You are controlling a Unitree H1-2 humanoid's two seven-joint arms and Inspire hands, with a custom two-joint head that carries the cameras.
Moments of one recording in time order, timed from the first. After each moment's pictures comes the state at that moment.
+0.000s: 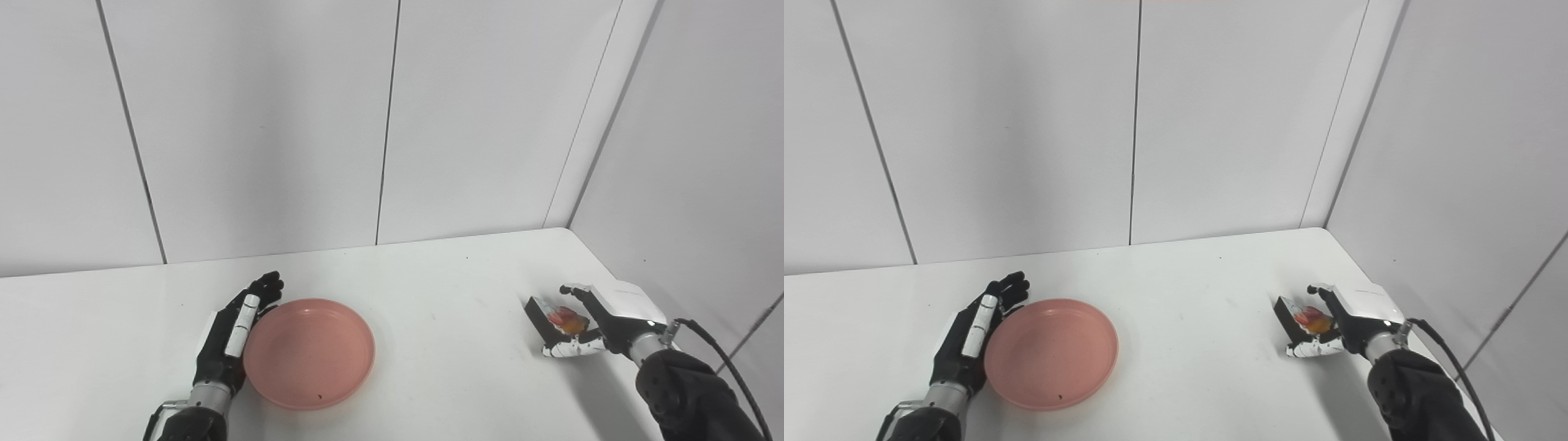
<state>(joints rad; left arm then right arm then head) -0.65 -0.05 0.01 0.75 -0.11 -0.26 -0.13 -0.27 -0.66 -0.06 0.01 -0.84 0.36 0.33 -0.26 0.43</state>
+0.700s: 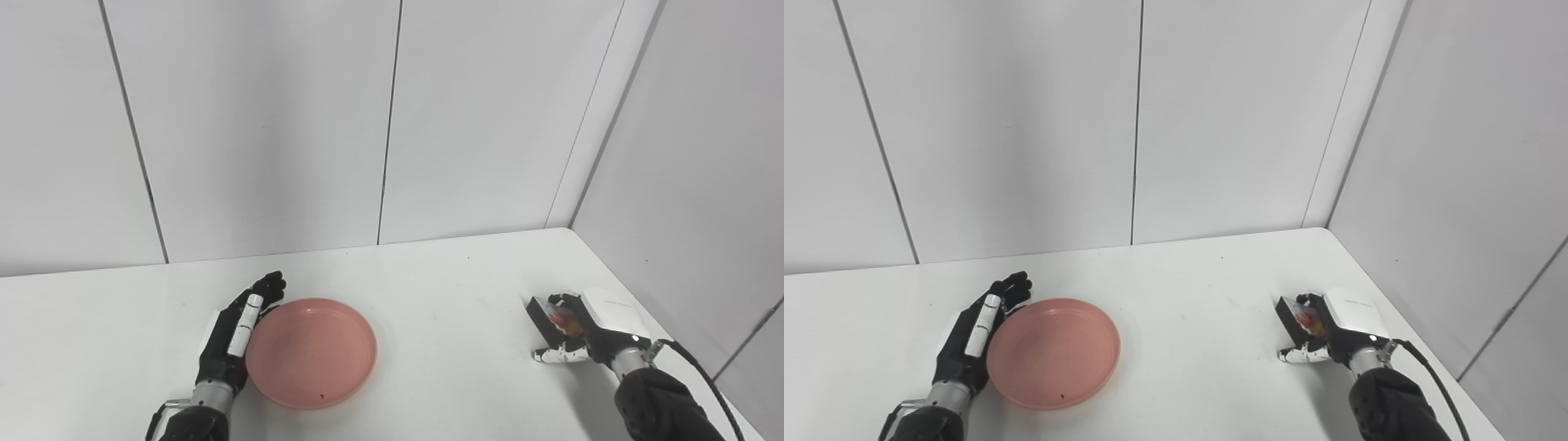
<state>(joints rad) -0.65 -0.06 0.01 0.75 -0.10 -0.26 -0.13 -0.27 -0.63 0.02 0.11 -0.78 0.31 0.10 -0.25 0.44</state>
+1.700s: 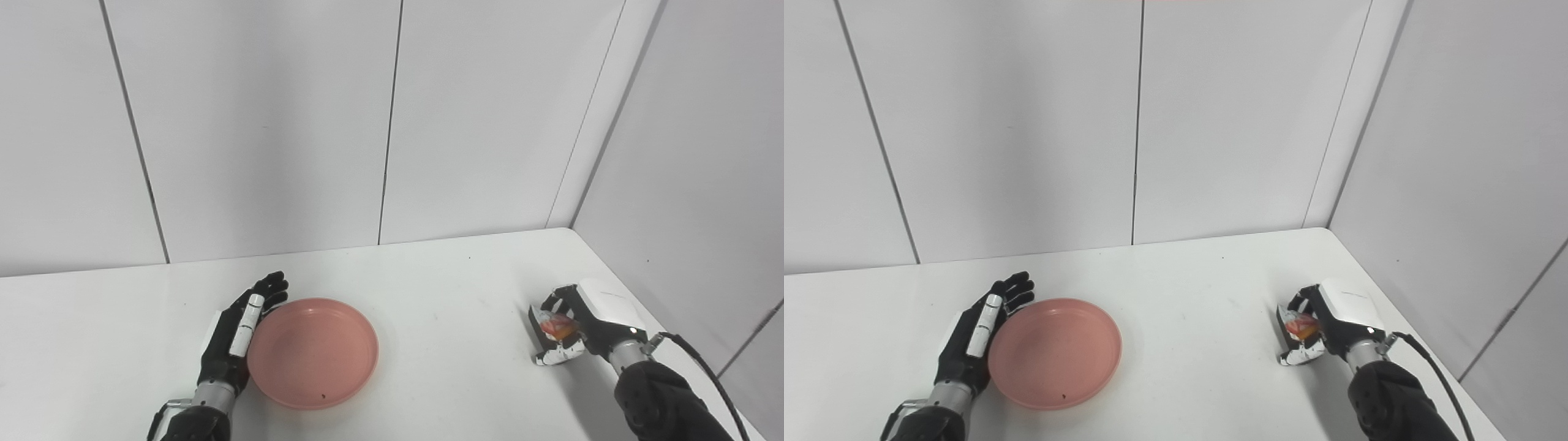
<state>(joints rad) -0.65 -0.06 0.00 0.76 -0.09 -0.25 -0.13 -0.28 -0.65 0.04 -0.01 -0.69 0.28 0.10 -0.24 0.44</state>
